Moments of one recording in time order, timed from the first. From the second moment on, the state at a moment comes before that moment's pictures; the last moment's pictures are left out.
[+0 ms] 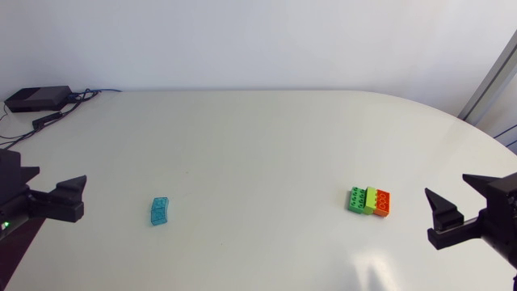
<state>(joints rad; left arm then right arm) 0.02 0.46 0.49 -0.48 -0.13 0.27 -0.22 0.27 0.35 -0.37 -0.18 -0.50</state>
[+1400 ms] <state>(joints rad) 0.10 0.29 0.26 -0.25 -0.13 0.35 -0.22 0.05 0.19 -0.30 -0.13 -0.50</state>
